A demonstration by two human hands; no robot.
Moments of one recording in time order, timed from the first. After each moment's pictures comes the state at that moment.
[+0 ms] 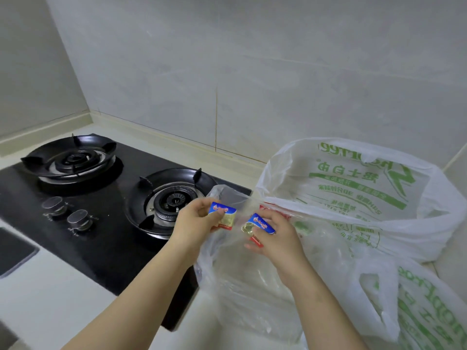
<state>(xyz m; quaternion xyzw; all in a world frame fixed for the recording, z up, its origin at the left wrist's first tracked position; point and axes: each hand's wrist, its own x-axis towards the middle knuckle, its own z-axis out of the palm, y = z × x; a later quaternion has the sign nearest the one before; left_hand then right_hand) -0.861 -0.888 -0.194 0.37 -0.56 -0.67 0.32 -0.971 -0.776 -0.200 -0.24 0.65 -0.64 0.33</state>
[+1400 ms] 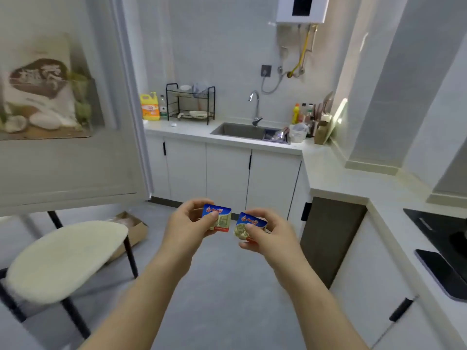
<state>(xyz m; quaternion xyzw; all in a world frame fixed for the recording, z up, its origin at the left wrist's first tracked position) -0.192 -0.636 -0.113 0.63 -0.25 -0.23 0.70 -0.315 -0.723 -0.110 -0.65 0.28 -0.30 0.64</state>
